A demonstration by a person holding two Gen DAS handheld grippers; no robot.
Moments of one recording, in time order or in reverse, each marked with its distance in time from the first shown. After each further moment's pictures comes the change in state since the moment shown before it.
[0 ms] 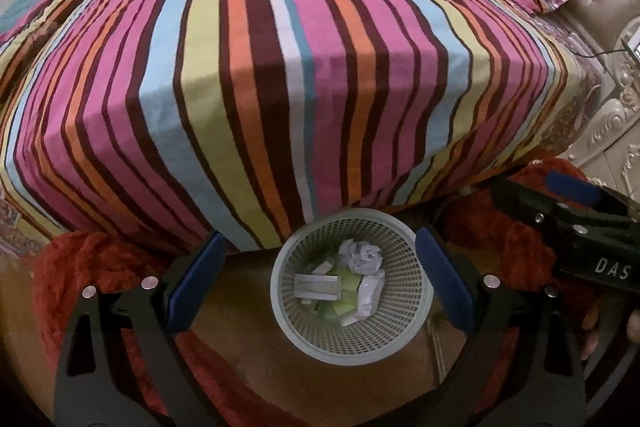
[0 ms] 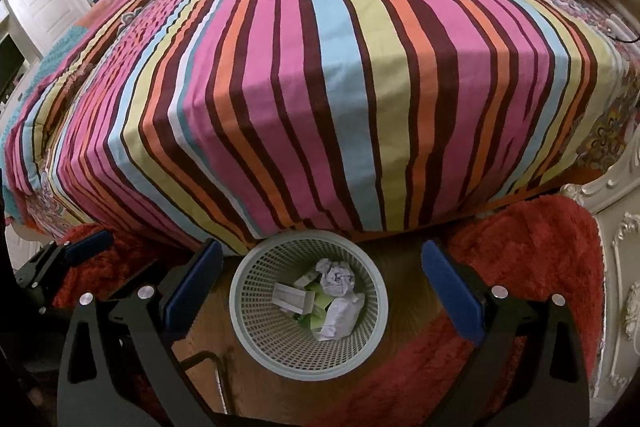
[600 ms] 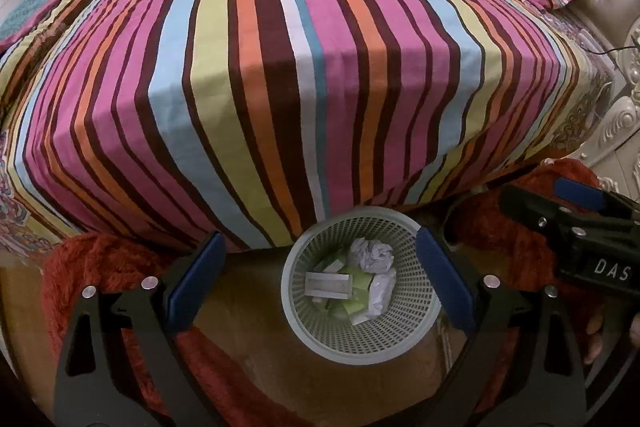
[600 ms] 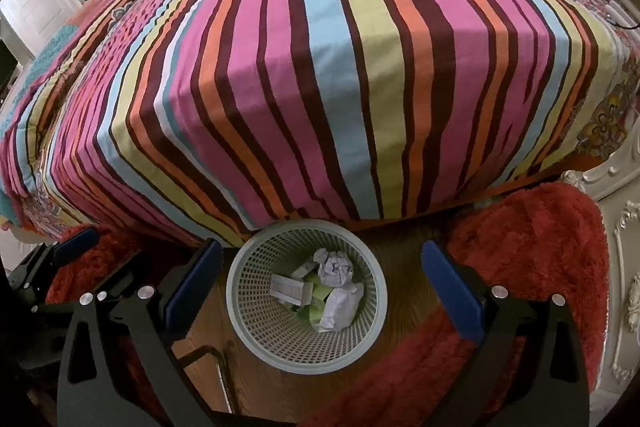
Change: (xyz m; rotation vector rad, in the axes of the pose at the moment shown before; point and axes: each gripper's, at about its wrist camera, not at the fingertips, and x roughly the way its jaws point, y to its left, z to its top) left arm 0.002 -0.004 0.000 0.006 0.008 0.040; right arm 0.009 -0.006 -0.003 0.019 0.039 -0.006
